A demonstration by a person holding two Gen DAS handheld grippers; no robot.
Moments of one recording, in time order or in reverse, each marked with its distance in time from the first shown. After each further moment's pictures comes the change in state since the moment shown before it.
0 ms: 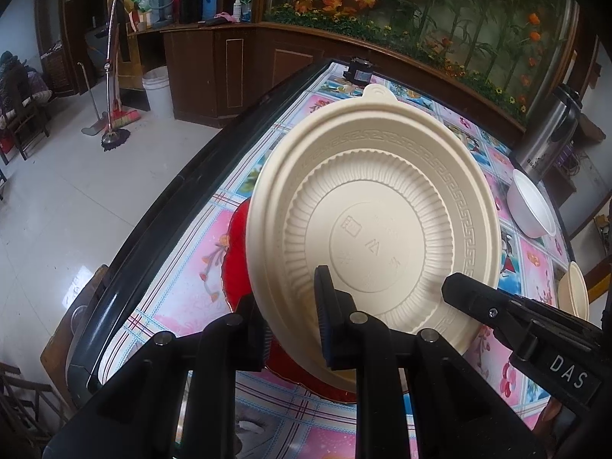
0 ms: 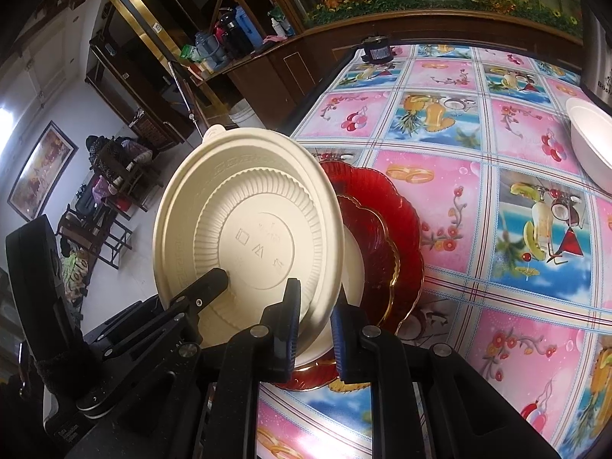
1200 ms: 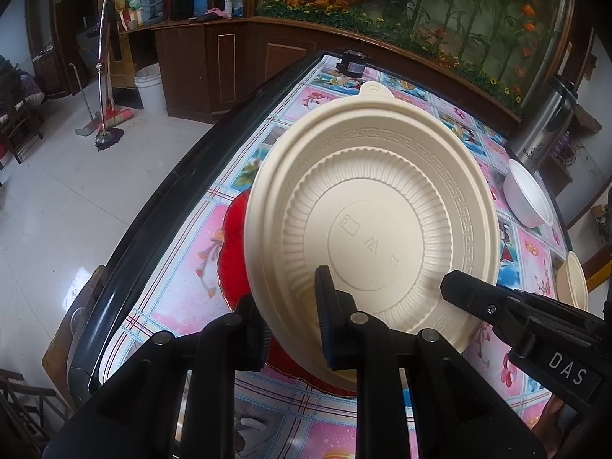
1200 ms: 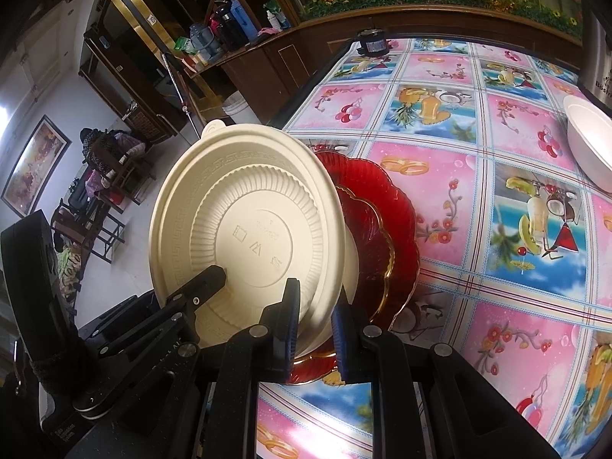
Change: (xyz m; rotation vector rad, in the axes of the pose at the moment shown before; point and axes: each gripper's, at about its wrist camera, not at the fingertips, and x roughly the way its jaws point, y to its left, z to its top) left arm 0.001 0.002 0.001 0.025 0.023 -0.022; right arm -0.002 0.004 -0.001 0.001 0.029 -0.028
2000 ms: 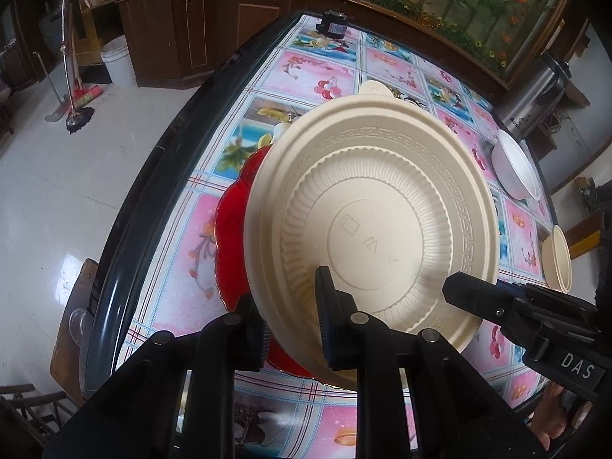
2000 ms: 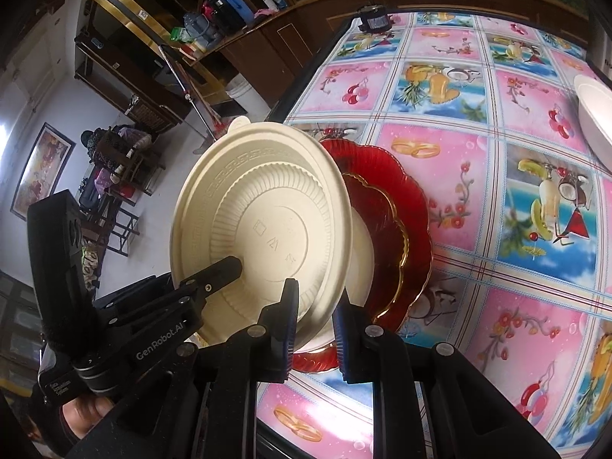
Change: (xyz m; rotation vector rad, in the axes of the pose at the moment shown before) left arm 0.019 0.008 0.026 0.065 0.195 -0.084; right arm 0.006 -0.003 0.016 0.063 0.116 0.059
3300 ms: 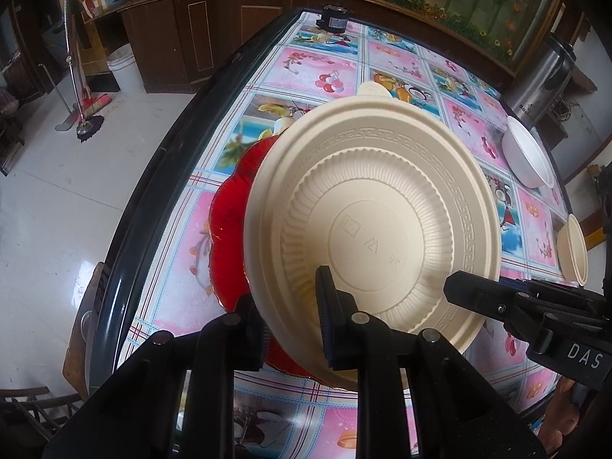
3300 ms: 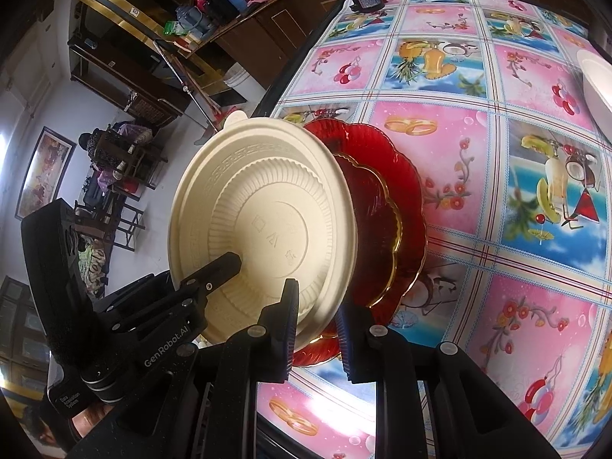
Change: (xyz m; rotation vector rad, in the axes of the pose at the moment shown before) left arm 0.004 -0.014 -0.007 0.035 -0.008 0.073; right arm 0.010 -0.015 -0.001 0.034 0.051 0.026
